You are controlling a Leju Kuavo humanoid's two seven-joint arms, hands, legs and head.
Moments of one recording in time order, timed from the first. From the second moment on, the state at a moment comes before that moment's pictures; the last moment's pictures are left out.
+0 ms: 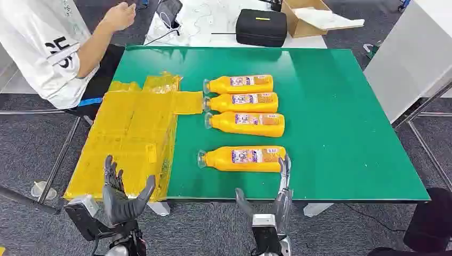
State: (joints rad) left arm 0.14 -0.31 -0.22 -1.39 0.09 0.26 -0.70; right arm 0.17 0.28 0.31 -1.41 0.32 -0.70 -0.70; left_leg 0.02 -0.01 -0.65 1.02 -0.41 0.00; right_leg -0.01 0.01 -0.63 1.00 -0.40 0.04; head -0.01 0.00
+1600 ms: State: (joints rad) left arm 0.05 -0.31 -0.18 -1.29 0.03 0.16 -0.70; right arm -0.36 -0.03 0.33 -1.06 0.63 -0.08 -0.10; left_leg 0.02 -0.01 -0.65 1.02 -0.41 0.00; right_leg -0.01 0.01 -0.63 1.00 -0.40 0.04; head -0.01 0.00
